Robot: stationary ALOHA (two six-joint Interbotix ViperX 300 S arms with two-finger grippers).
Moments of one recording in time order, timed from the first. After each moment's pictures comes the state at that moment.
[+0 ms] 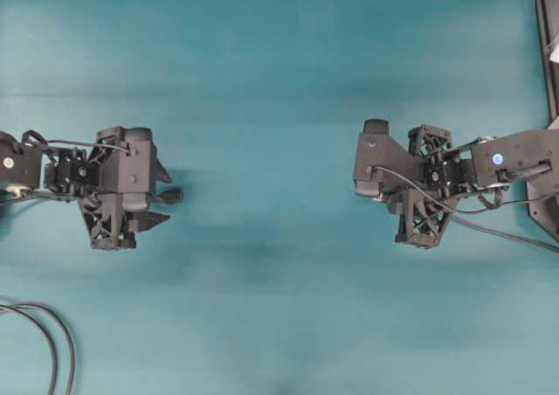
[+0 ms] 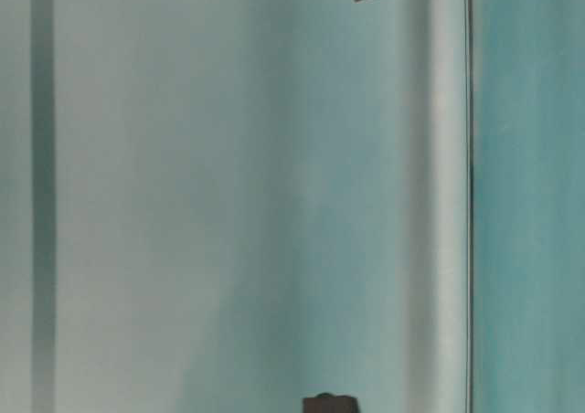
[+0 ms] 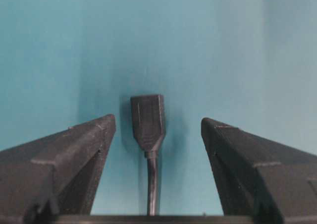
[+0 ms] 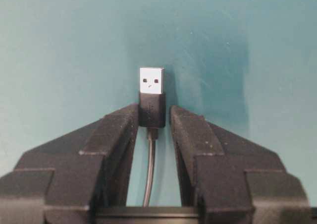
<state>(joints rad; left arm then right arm) -0.04 -0.06 1.02 -0.03 -0.02 0.02 0.06 -0.07 0.96 -0.06 0.30 0.32</state>
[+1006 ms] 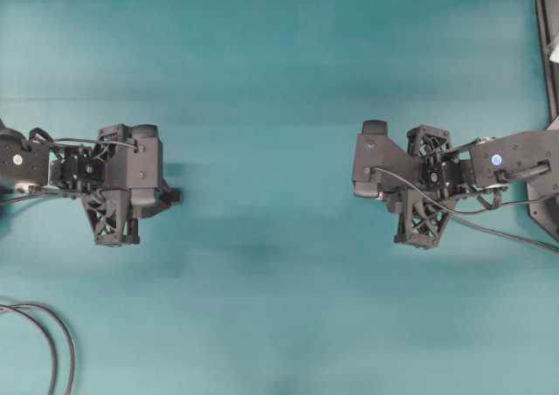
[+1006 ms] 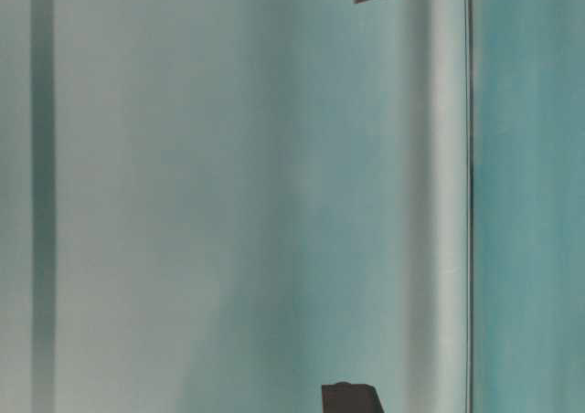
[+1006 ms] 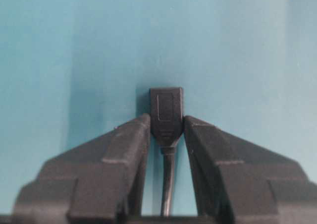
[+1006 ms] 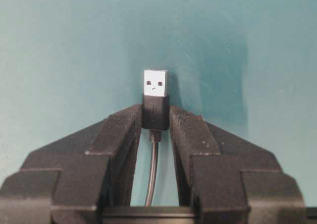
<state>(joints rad) -0.02 -0.03 1.00 -0.03 0.00 0.02 0.07 -0.07 0.95 -0.06 0.30 0.32</state>
